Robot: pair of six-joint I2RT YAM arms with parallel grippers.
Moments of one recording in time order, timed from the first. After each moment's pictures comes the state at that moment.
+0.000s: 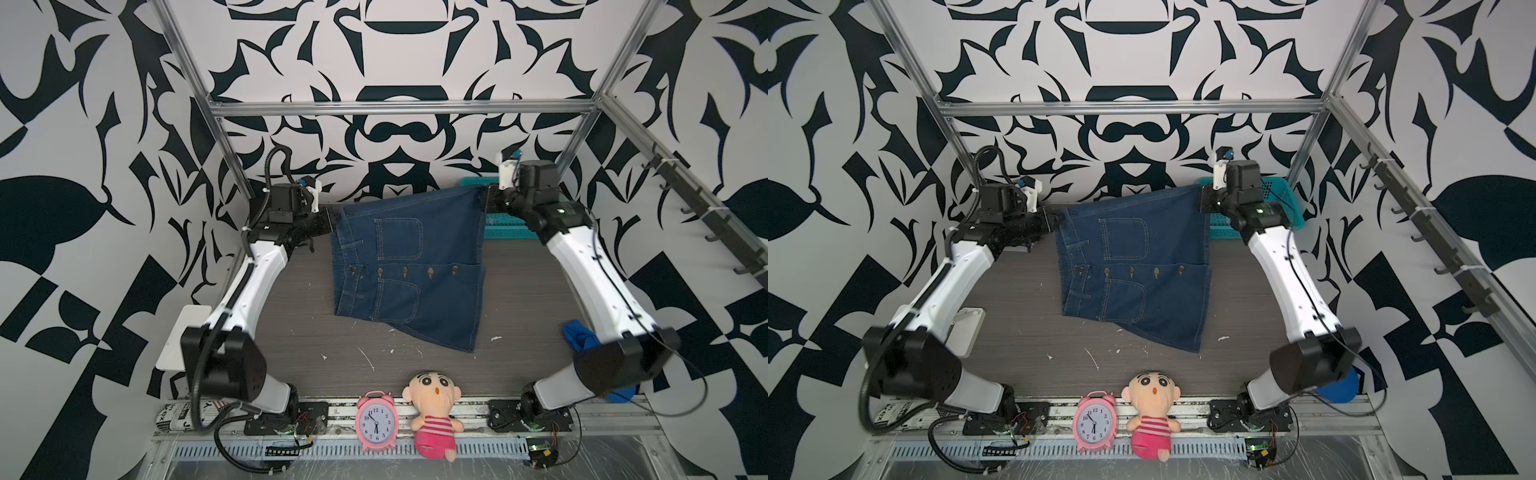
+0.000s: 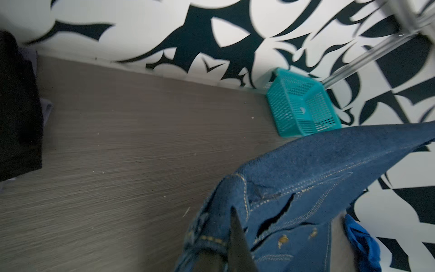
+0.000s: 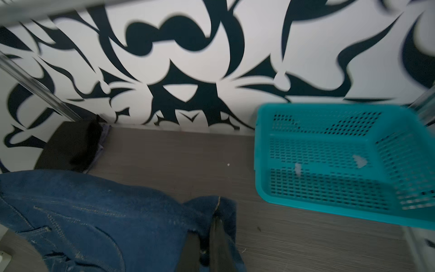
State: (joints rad) left arm -0.11 1.60 1.41 -0.46 0.47 -0.33; right arm 0.20 1.63 1.70 -0.61 -0.11 0.19
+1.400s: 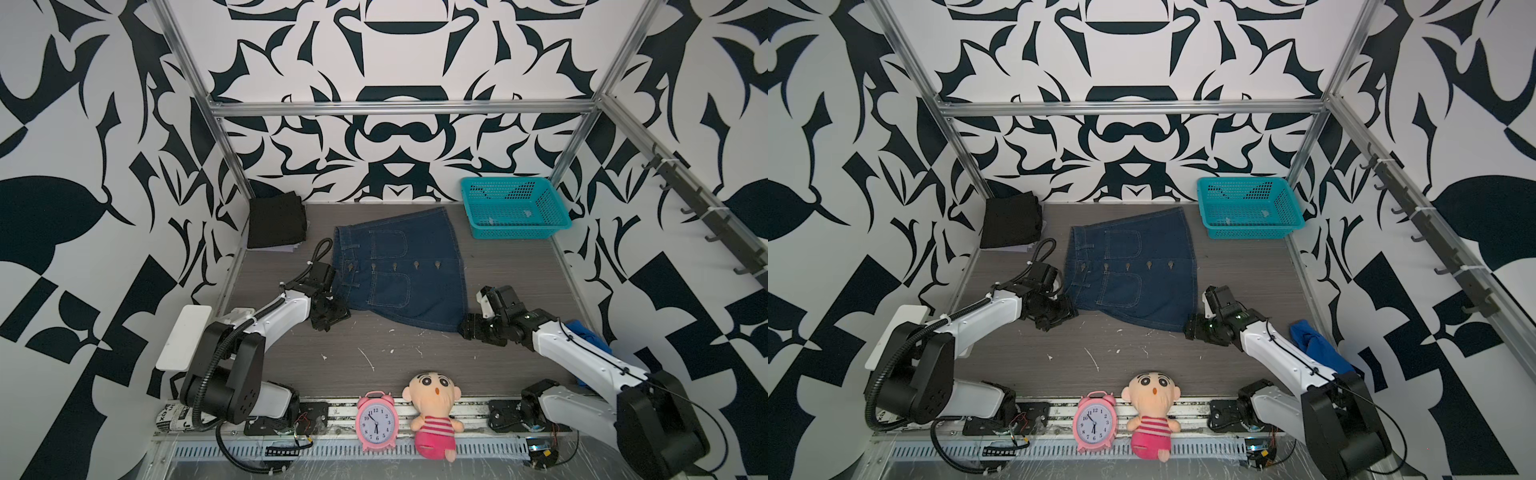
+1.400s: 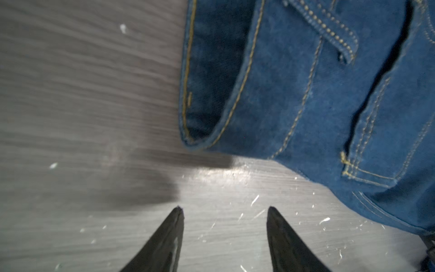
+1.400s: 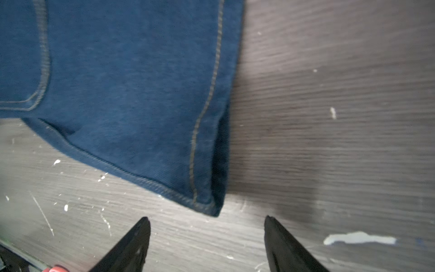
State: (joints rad) left arm -0.34 1.42 0.74 -0.56 0.20 -0.65; right arm 0.34 1.13 0.49 -0.49 -0.25 0.54
